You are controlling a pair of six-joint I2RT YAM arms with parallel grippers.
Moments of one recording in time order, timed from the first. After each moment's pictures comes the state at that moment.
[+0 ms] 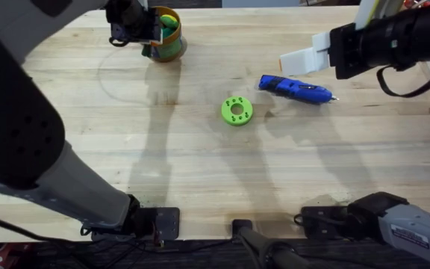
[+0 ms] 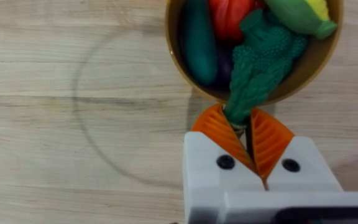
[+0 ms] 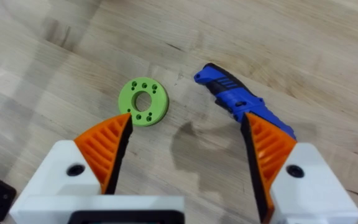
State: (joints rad) left arm -0.07 1.81 1.46 -0.72 -0.11 -0.06; right arm 0.30 1.14 1.20 -0.93 -0.15 -0.01
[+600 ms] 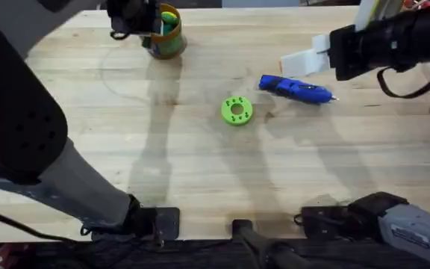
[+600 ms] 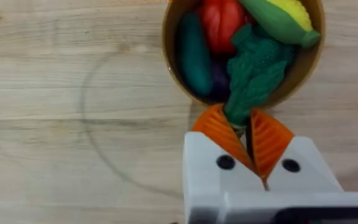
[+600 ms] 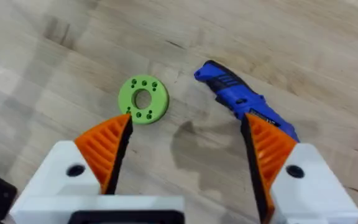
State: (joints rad) left arm -0.07 1.83 1.50 -0.68 -0.10 -0.02; right arm 0.30 1.14 1.20 -0.94 -0.15 -0.01
